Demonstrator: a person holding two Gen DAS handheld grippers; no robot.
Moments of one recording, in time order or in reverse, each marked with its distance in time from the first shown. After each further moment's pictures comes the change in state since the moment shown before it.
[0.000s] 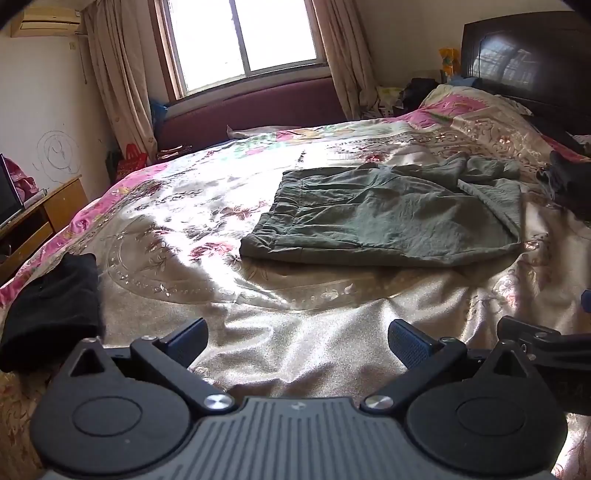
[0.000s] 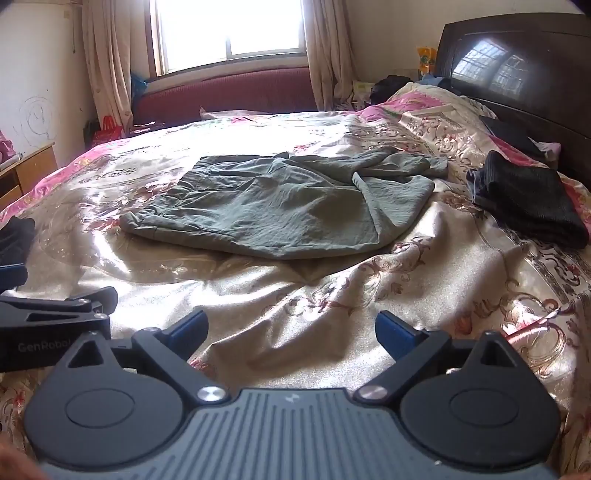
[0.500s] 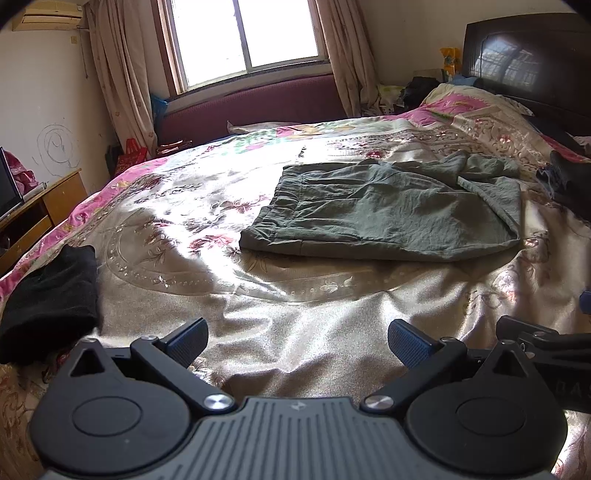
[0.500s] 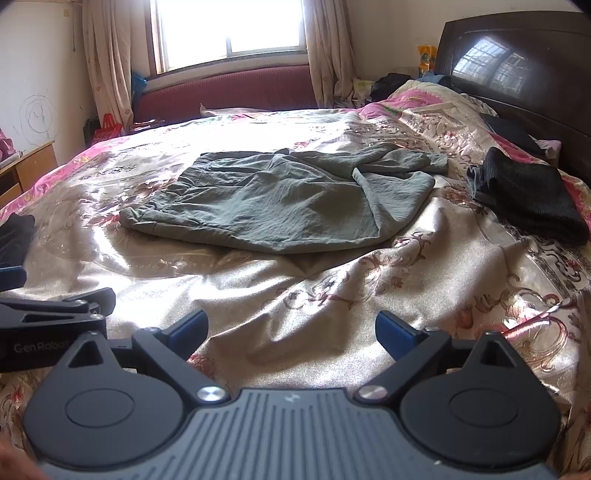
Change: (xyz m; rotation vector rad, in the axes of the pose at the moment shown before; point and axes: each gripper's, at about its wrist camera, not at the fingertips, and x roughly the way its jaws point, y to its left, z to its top) left arm -0.001 0.004 -0.005 -0.014 0.010 -0.009; right arm 0.003 0.002 -0.002 -0.001 0.015 -0.001
